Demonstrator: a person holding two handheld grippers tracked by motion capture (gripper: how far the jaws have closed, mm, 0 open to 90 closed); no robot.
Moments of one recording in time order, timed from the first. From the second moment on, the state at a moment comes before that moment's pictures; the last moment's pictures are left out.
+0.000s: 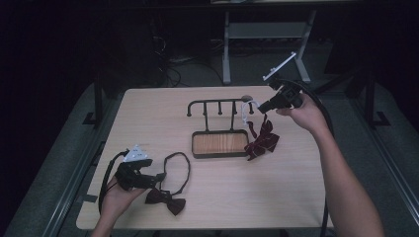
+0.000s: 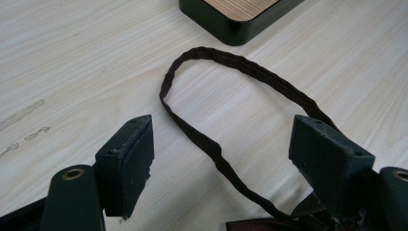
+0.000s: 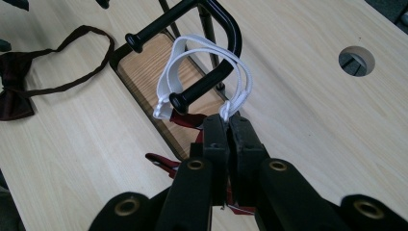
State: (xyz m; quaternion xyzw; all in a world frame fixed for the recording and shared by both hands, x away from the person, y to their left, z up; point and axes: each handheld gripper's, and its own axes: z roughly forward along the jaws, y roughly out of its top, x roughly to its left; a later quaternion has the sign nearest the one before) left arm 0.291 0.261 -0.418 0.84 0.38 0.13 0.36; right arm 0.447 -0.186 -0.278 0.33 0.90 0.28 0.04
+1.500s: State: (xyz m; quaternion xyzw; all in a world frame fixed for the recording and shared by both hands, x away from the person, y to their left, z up) left arm 0.290 0.258 -0.417 0.85 0.37 0.13 0.35; right arm 0.419 -0.208 -0.307 0.33 0.89 0.30 0.02
